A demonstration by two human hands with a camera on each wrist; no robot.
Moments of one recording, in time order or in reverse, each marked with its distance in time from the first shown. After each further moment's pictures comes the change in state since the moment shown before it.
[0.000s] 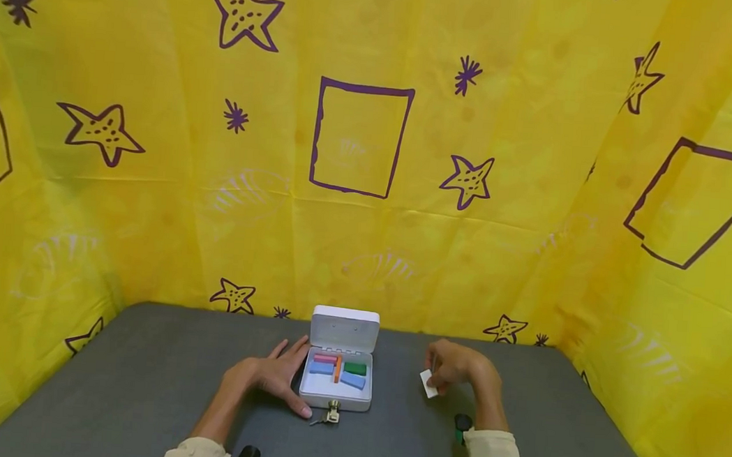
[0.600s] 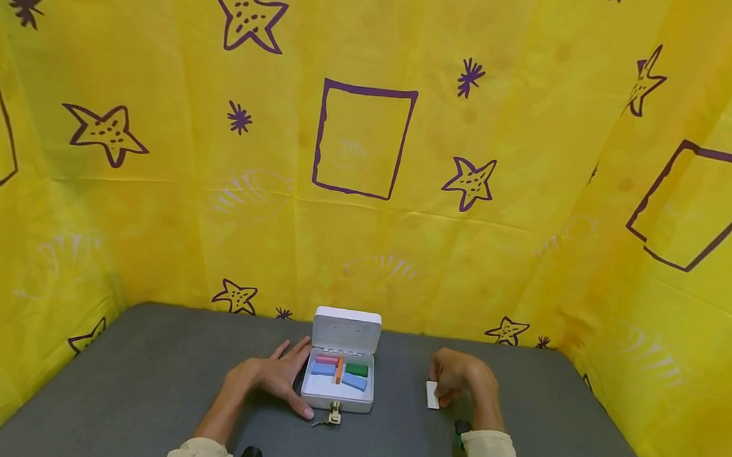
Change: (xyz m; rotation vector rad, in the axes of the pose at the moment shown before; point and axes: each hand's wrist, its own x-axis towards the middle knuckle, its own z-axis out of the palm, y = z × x) left_hand 0.002 -0.003 0.001 -0.002 0.003 0.017; right_hand 0.005 0.009 0.014 -0.019 0.057 0.208
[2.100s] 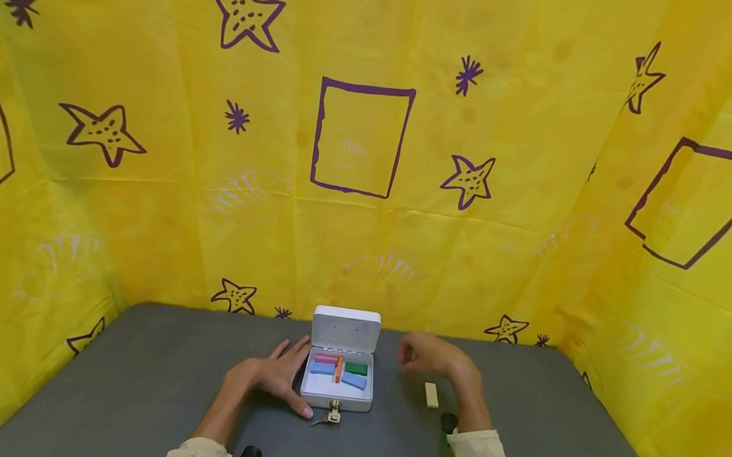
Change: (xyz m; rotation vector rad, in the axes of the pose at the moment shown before) left_hand -0.002 0.003 0.000 0.006 -0.006 0.002; right_hand 0.005 -0.043 -0.002 -0.167 0.050 -0.466
